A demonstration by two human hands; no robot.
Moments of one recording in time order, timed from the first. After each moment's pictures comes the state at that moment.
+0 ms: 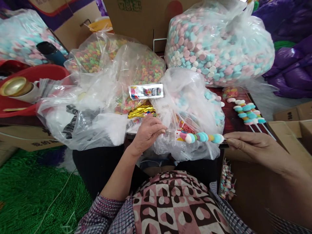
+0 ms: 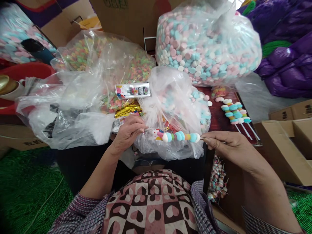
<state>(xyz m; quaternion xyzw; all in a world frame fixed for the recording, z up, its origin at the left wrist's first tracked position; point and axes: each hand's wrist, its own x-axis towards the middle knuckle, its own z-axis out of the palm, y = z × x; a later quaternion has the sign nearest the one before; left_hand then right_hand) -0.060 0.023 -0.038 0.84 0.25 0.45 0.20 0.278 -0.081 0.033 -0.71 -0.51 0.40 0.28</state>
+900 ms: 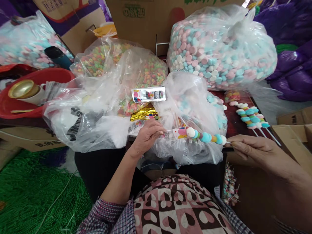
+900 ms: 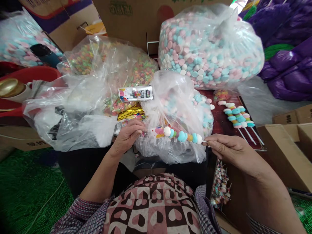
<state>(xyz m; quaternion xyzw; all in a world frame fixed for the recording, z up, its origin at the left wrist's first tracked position) -0.067 0.024 -0.041 0.80 0.26 0.45 0.30 0.271 -0.082 0.034 -0.68 -0.50 0.46 0.29</state>
